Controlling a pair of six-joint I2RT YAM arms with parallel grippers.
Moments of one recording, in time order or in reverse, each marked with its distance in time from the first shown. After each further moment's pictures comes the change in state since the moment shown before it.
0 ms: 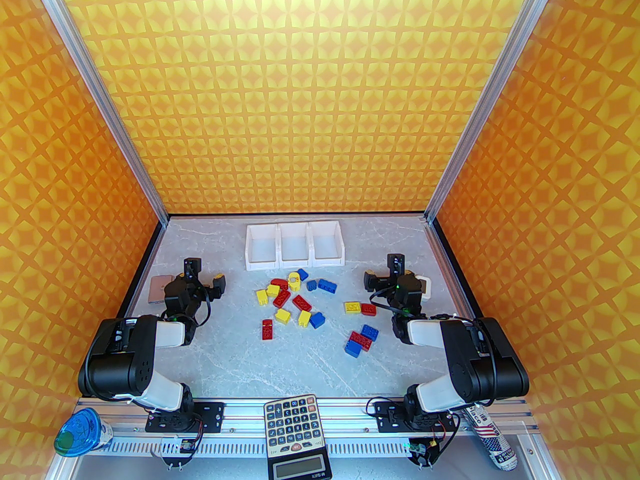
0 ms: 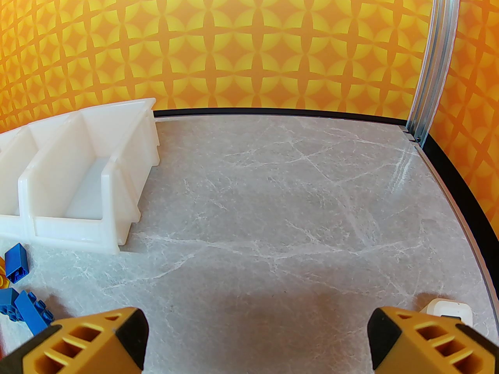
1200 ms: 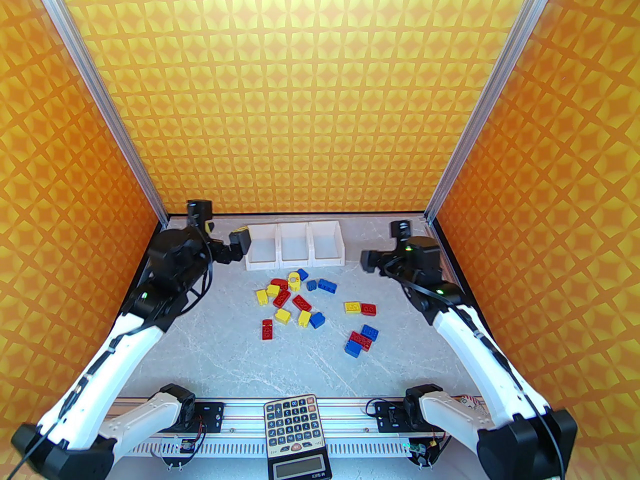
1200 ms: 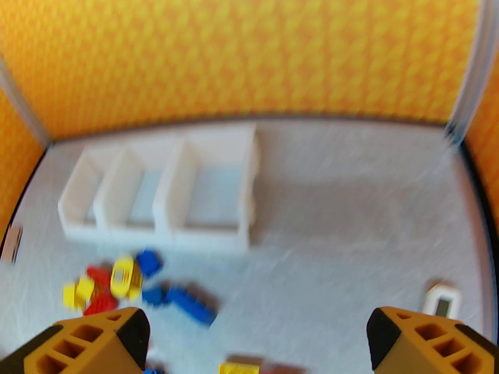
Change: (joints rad) left arm -0.446 -0.450 0.814 -1.223 -0.172 -0.233; right arm 0.135 -0.369 0.576 -1.225 -0.121 0.147
